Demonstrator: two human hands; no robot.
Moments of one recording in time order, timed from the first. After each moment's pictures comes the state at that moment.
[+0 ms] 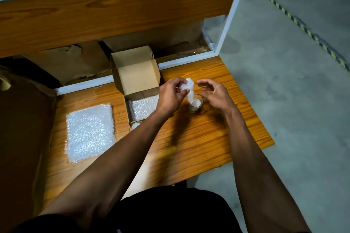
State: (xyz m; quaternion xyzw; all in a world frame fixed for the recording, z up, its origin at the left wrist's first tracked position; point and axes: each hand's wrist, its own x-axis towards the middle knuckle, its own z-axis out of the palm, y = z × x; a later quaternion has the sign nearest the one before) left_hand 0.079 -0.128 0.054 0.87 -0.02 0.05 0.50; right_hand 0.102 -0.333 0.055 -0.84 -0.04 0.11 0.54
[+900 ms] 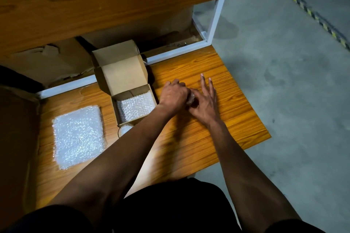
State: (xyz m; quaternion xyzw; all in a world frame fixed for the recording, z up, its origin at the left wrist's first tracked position) left_hand 0.106 -0.179 0.041 0.98 -0.20 -0.04 0.02; right_hand 0.082 -0.337 -0.024 -0.96 -0.07 0.00 0.26
